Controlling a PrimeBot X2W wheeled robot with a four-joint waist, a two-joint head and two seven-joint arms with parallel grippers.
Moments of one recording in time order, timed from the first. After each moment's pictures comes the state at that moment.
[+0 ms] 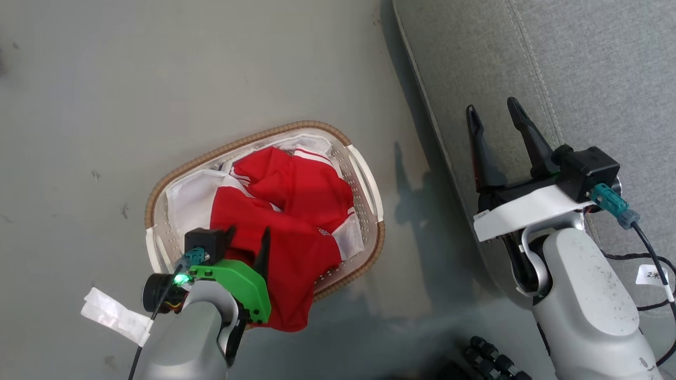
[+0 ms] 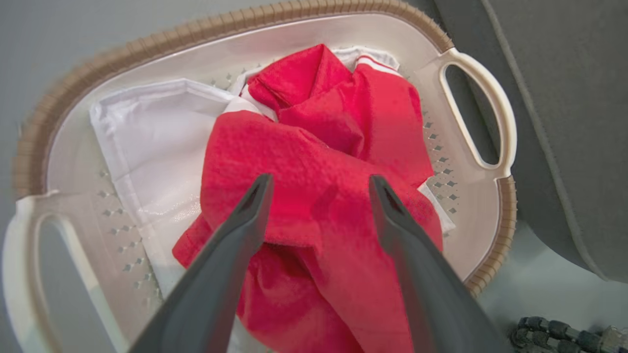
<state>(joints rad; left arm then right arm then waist) -0.55 0.05 -0.47 1.00 -0.47 -0.13 -0.26 -0.46 -0.06 0.15 0.25 0.28 0.13 -0.26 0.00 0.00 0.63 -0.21</state>
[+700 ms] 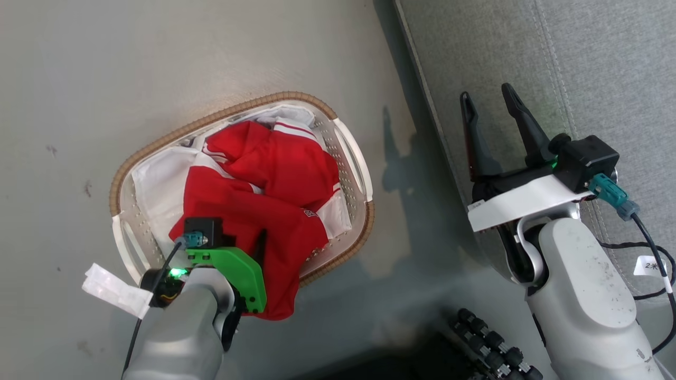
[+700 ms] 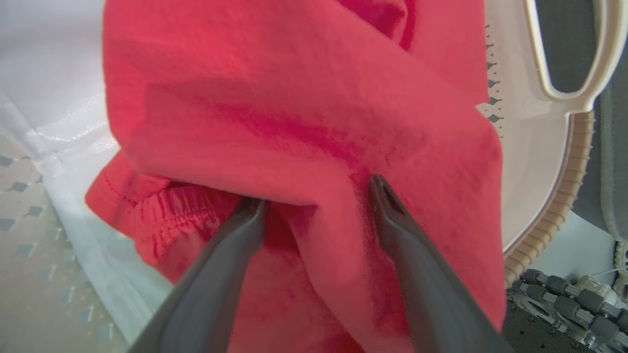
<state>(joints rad) -0.67 0.05 -0.64 1.18 -0.68 -0.13 -0.20 -0.49 -0.05 0.16 0.24 0.29 0.13 -0.26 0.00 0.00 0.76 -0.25</state>
